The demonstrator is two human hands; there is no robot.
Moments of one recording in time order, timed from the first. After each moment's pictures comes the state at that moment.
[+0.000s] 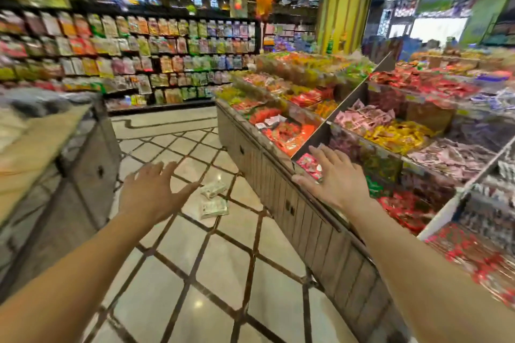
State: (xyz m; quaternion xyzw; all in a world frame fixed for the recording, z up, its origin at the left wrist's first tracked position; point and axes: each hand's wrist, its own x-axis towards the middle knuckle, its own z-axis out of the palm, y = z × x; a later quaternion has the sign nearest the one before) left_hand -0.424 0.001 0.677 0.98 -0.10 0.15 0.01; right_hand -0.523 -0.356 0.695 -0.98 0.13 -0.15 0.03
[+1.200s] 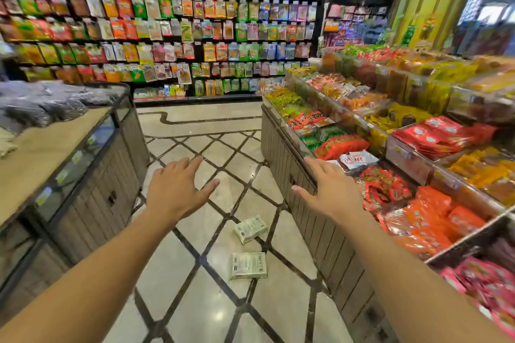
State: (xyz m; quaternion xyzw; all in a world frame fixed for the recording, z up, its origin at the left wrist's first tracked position) left_hand 0.262 -0.003 0.654 0.98 -0.07 0.16 0.03; right_hand 0.228 -0.328 0.653 -0.99 0.00 -0.12 0.05
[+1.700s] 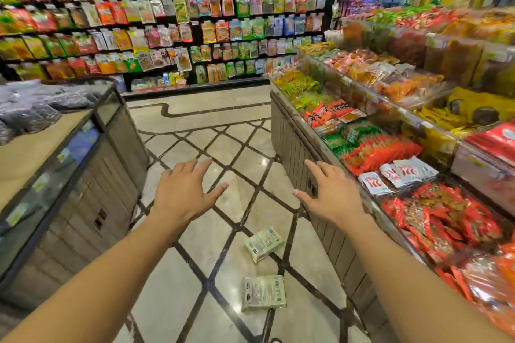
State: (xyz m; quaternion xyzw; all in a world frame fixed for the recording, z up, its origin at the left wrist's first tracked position) left_hand 0.554 -0.037 0.599 0.99 -0.09 0.12 0.00; right_hand 0.531 -0.350 0.565 -0.99 0.01 -0.07 0.08
